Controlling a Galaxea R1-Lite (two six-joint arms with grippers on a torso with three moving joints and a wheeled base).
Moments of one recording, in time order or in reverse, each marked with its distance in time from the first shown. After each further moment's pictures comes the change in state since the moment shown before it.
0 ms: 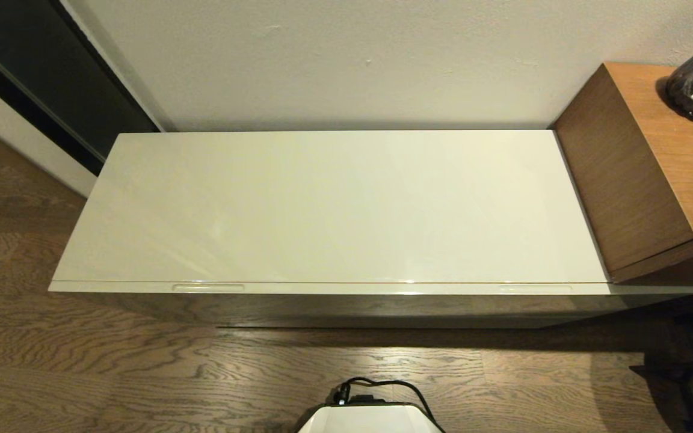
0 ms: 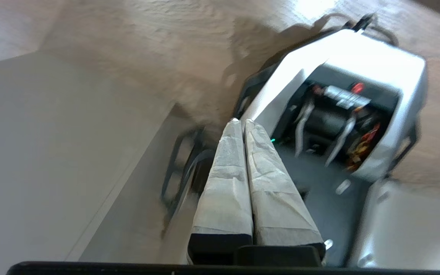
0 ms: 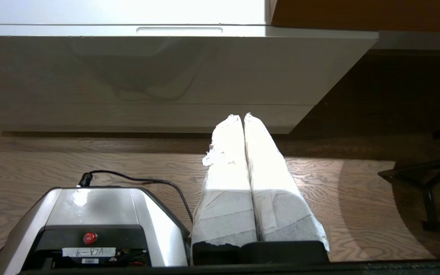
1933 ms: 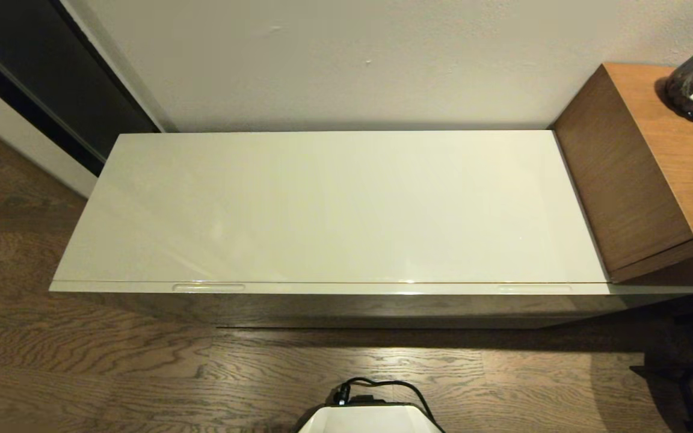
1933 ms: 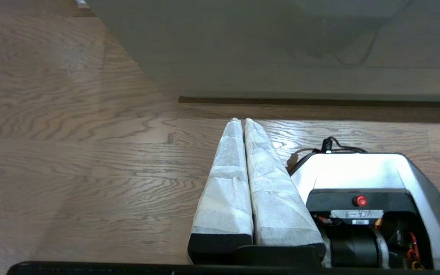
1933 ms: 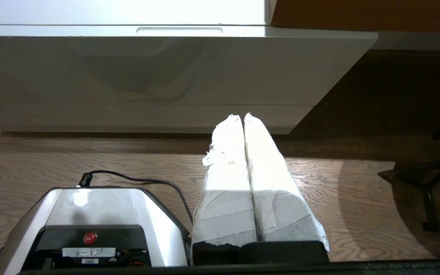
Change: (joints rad) left arm 0.090 -0.508 0.729 -0.890 -0.170 0.373; right arm 0.000 0.000 0.000 0.000 0.000 -0.001
